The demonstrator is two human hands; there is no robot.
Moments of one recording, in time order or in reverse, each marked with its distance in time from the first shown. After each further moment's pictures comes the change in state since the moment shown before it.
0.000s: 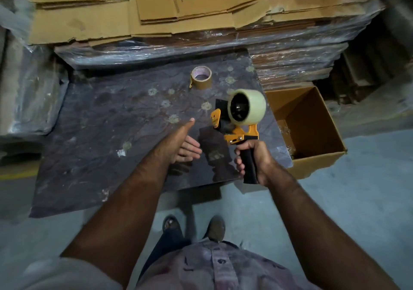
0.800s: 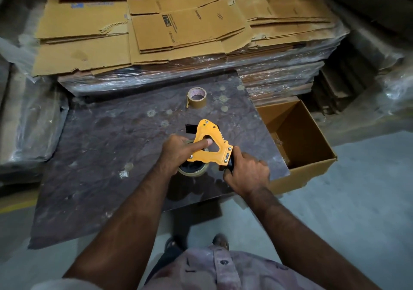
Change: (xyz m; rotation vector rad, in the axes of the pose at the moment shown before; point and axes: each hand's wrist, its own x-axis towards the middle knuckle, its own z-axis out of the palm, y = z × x) left_hand -0.024 0.008 -0.008 0.287 0.350 0.547; right_hand -0.014 0.031 0.038 -1.436 0.767 -0.837
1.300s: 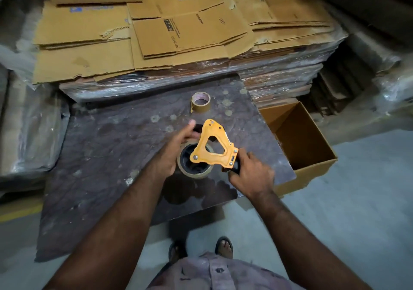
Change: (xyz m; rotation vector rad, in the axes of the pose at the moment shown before) left_hand 0.016 0.000 -0.047 -0.521 -0.328 -0.027; right_hand 0.012 -0.024 -0.007 0.067 -0.068 0.112
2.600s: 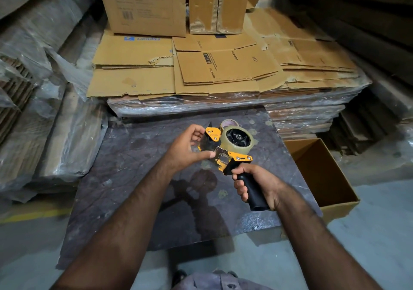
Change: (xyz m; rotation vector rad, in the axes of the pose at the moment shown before) left_hand -0.009 0.038 -0.092 0.446 0.072 0.519; right_hand 0.034 -0.100 -0.057 1.363 -0.940 0.497
